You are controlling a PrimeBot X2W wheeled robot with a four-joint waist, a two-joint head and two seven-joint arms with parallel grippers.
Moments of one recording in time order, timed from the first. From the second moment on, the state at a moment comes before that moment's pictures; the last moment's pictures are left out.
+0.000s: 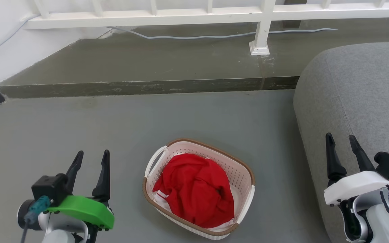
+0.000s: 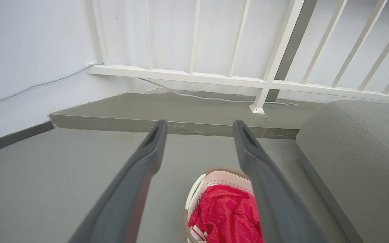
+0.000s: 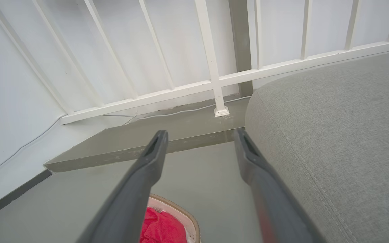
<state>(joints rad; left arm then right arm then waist) -0.06 0.20 -0.29 0.13 -0.51 0.03 -0.19 -0.02 -0.17 0.14 0.20 0.44 -0.06 -0.19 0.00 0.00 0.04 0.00</state>
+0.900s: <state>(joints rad) -0.06 0.20 -0.35 0.18 -0.30 0.06 -0.25 -0.02 -0.18 0.18 0.25 0.23 -0.09 -0.25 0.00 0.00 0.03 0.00</state>
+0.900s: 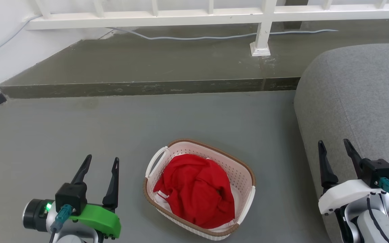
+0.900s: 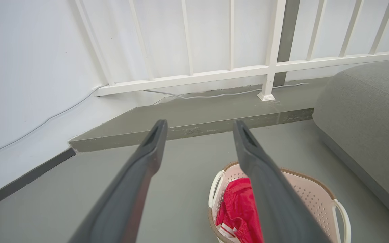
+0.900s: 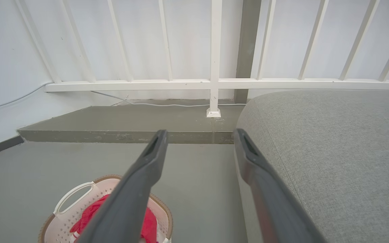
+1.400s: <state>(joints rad) -0.06 0.20 -0.36 0.20 -0.30 0.06 -0.25 -0.02 -0.18 0.18 0.26 0.23 -0.09 -0.25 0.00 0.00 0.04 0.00</state>
